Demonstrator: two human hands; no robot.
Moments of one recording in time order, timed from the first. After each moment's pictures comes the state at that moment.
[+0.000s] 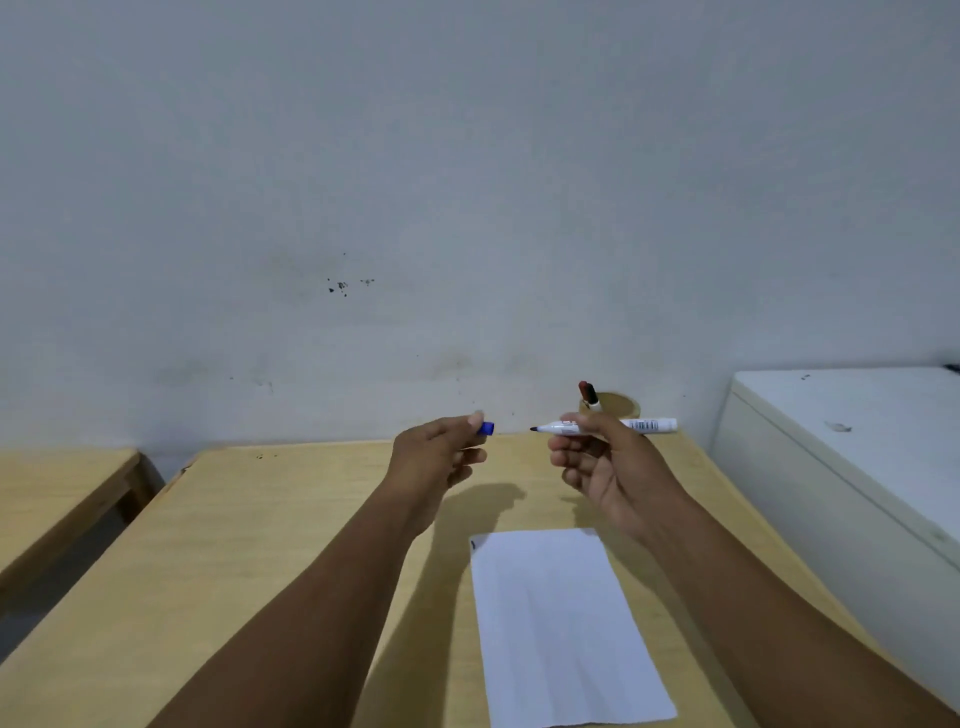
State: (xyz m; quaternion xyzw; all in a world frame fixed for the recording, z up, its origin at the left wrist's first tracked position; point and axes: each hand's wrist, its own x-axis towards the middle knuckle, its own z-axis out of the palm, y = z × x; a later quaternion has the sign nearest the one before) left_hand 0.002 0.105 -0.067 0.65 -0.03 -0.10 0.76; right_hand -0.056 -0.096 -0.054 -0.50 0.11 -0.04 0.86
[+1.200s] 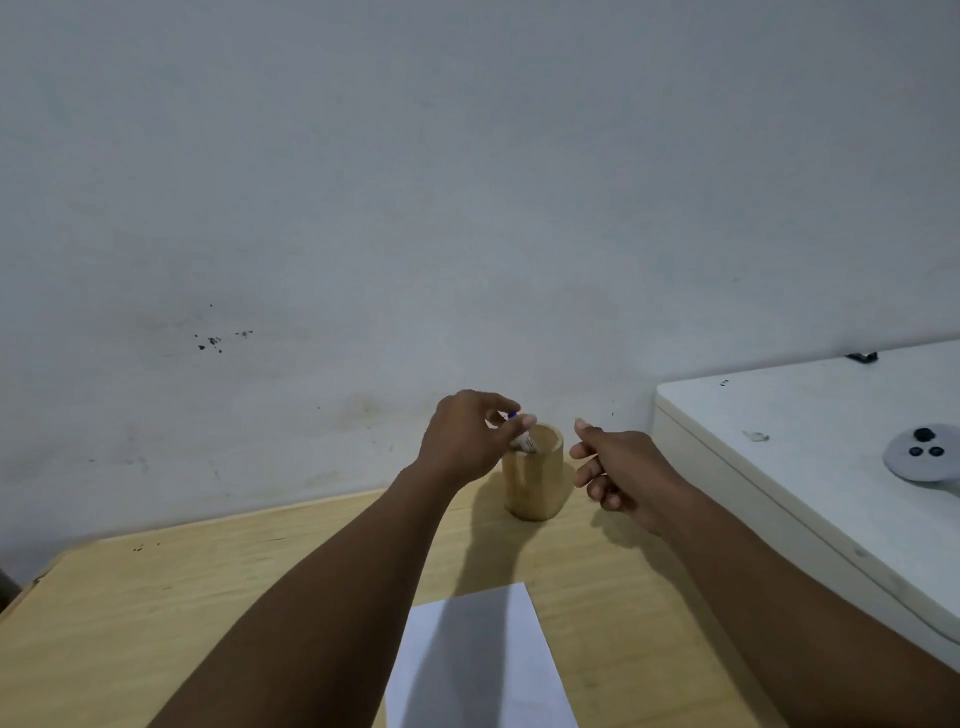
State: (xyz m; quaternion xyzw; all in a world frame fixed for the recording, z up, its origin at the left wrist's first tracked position) left_hand 0.061 -0.039 -0.027 0.87 -0.27 0.09 0.41; right_hand -0.027 -0.217 -0.051 -0.71 0.24 -0.09 0.66
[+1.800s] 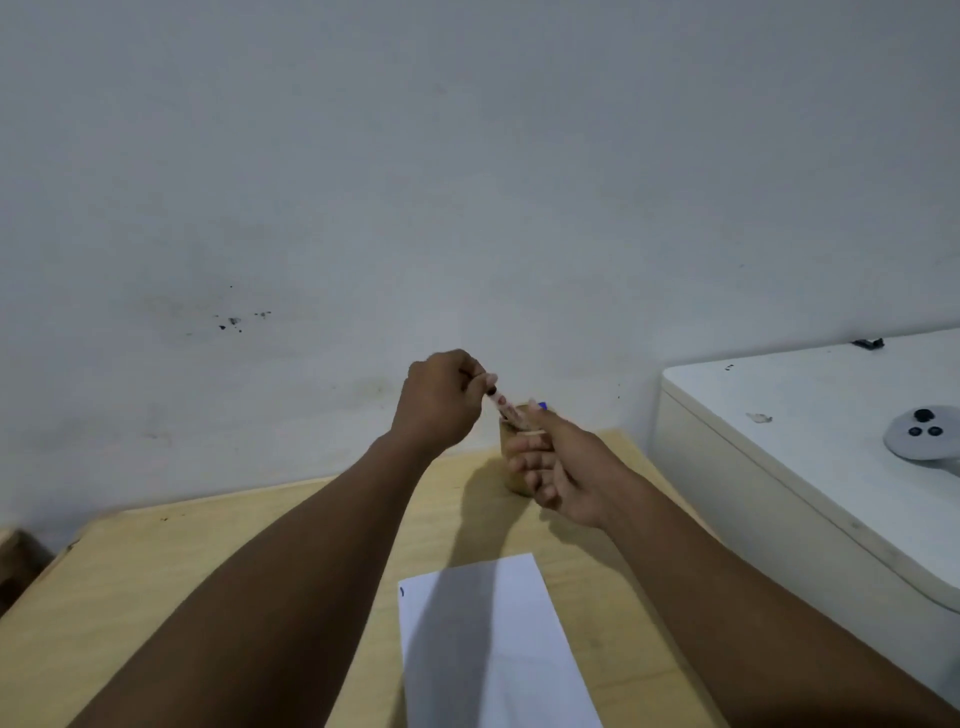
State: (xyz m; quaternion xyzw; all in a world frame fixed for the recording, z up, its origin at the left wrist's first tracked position) left_hand 0.059 -0.007 -0.006 0.87 -0.24 0.17 0.39; right_hand -0.029 -0.151 -0.048 -0.59 0.19 0.05 0.78
